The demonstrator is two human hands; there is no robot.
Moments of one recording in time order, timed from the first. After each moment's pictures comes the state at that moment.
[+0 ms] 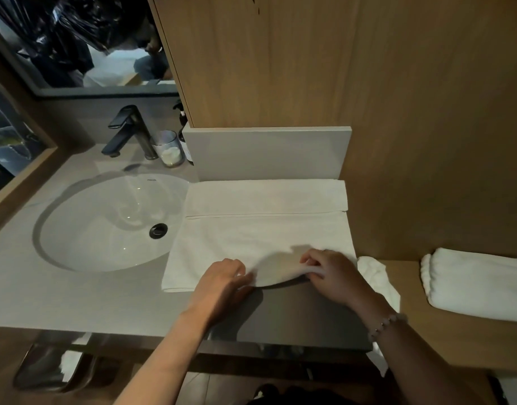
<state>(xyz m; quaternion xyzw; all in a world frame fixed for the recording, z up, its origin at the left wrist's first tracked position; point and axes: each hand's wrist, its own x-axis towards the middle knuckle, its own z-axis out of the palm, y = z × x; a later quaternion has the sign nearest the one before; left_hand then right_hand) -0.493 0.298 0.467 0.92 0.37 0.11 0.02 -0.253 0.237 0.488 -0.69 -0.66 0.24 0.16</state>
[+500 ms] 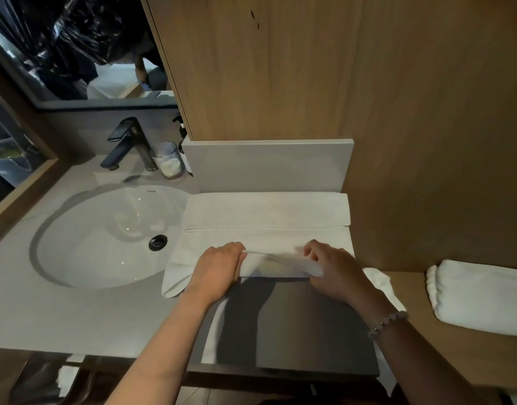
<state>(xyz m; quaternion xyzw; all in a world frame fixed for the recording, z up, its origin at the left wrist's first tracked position) -0.475 0.343 0.502 0.89 0.44 0.12 0.02 -0.248 0.266 0.510 -0.70 -0.69 0.17 0.12</state>
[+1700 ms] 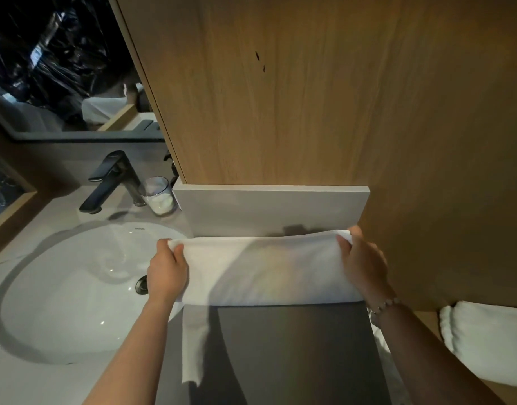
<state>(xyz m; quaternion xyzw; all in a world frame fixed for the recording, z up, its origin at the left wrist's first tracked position) -0.505 0.473 0.499 0.59 0.72 0.30 0.20 -0.187 0.385 0.499 -0.84 -0.49 0.05 0.25</state>
